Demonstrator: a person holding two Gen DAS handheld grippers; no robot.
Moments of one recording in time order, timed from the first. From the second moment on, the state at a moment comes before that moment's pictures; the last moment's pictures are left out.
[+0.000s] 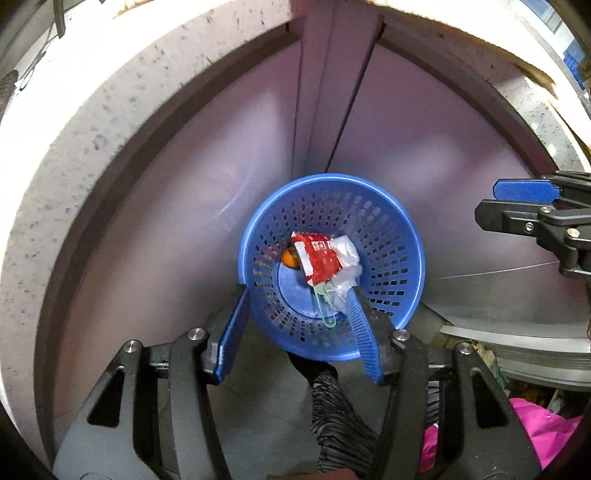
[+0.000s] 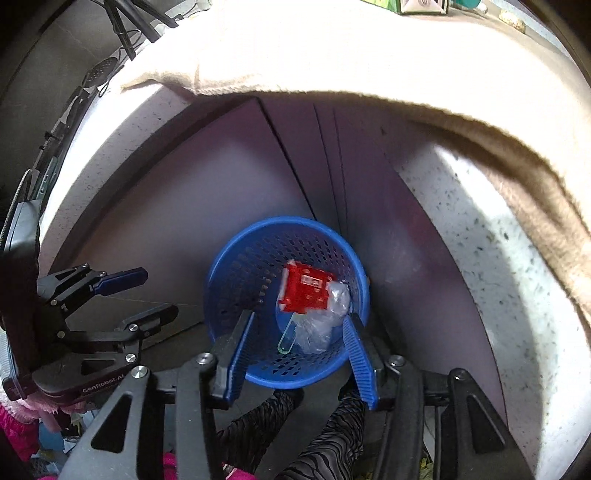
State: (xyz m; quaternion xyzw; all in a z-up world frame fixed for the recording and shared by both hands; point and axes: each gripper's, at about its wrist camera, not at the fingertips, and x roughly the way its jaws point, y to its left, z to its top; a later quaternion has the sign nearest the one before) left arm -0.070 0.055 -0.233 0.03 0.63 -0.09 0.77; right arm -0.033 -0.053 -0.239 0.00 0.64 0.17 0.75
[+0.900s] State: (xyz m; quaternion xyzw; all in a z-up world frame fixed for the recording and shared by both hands) left arm -0.005 0.040 -0.099 0.01 0.53 -0.08 0.84; right arm -0.021 -0.130 -0.100 0.01 0.54 0.22 0.81
